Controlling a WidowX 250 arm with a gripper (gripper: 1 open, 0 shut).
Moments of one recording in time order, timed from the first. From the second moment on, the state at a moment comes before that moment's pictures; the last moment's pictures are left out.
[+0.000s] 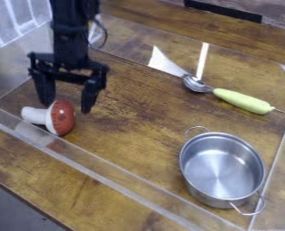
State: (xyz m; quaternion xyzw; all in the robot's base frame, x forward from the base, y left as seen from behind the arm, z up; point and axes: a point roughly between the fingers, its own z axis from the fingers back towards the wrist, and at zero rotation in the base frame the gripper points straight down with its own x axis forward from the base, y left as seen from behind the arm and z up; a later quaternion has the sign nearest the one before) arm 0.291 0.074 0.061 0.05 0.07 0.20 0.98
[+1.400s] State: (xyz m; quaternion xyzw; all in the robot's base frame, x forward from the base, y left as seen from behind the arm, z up) arm 0.305 0.098 0.032 0.07 0.07 0.24 0.97
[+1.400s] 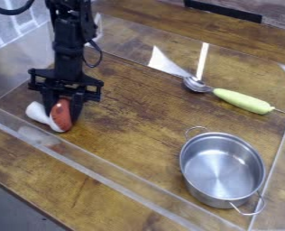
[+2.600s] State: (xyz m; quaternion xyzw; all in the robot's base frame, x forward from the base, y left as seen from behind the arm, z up) arm 0.302 0.098 0.043 0.05 0.08 0.26 0.96
